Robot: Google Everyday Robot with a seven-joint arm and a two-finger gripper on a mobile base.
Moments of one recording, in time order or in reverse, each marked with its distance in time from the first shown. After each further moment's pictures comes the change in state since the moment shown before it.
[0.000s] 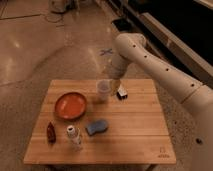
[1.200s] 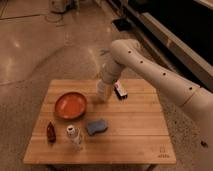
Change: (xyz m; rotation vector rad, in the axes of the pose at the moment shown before) arm -0.045 0.008 0.029 0.031 -0.062 -0.078
